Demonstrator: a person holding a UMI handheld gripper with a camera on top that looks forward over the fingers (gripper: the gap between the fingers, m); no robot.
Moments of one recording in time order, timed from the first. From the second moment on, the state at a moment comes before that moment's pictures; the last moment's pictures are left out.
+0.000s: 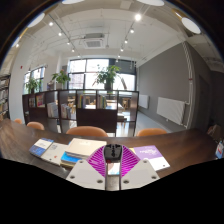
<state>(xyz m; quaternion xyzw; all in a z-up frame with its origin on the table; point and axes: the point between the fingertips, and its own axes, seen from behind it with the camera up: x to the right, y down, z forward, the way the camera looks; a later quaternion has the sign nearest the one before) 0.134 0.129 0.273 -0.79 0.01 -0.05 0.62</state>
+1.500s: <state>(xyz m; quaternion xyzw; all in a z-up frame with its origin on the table) 0.101 -0.155 0.248 -0.85 0.01 -0.04 0.53</state>
